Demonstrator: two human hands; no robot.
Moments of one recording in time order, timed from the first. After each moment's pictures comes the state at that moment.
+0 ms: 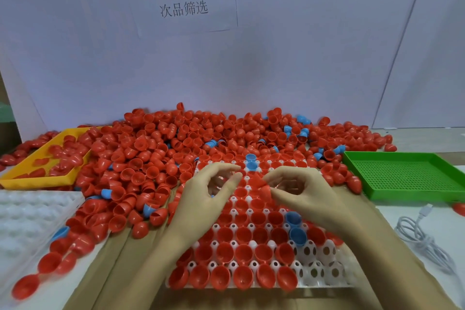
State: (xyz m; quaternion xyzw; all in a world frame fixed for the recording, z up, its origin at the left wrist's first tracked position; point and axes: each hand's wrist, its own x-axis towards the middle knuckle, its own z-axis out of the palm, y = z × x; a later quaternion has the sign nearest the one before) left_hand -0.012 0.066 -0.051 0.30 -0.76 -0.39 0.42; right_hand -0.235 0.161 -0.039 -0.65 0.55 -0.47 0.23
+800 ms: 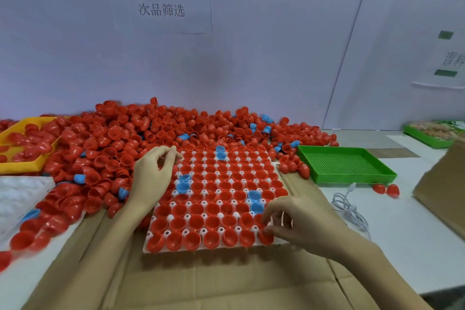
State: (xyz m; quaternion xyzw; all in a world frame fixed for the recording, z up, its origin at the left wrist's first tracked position) left_hand 0.014 0.029 -0.066 0.37 -0.75 -0.24 0.49; right_hand -0.226 0.269 -0.032 -0.70 0.70 -0.13 0.08
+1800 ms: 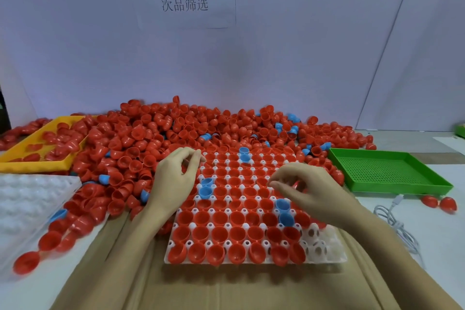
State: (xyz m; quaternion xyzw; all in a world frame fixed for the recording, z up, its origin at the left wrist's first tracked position) left_hand 0.016 0.026 -0.062 0.36 -0.78 -0.22 0.47; right_hand -0.236 0.195 -0.020 -0.69 0.66 -0.30 0.11
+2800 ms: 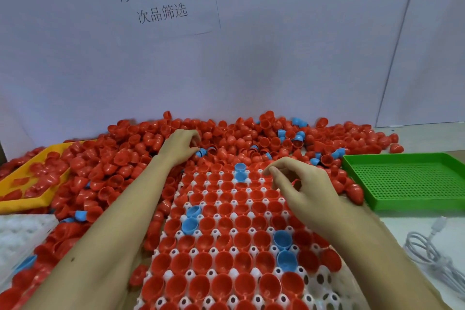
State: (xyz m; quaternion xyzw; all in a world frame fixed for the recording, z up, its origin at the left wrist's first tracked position) left_hand -0.067 -0.169 -0.046 0.42 -0.89 -0.03 0.18; right_hand -0.269 0.132 -0.058 -0.62 0.61 -0.49 0.03
